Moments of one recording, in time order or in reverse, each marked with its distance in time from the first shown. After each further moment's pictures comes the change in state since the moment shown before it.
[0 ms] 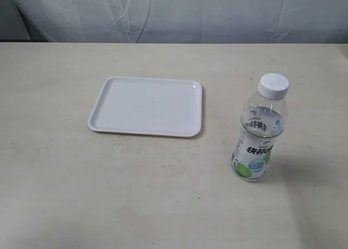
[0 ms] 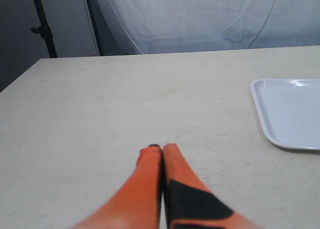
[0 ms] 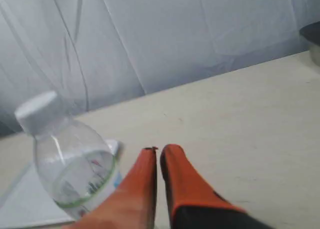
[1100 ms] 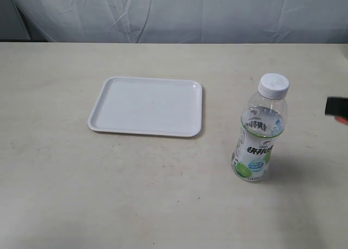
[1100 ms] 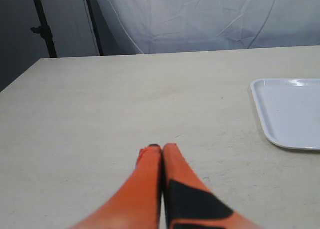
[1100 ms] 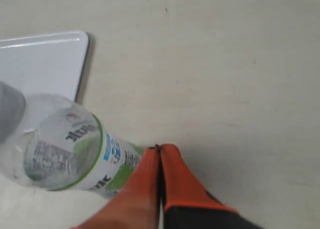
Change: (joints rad) left arm 0.000 0.000 0.000 0.000 0.000 0.000; right arm 0.000 0.841 -0.521 -0.071 0.344 -0.039
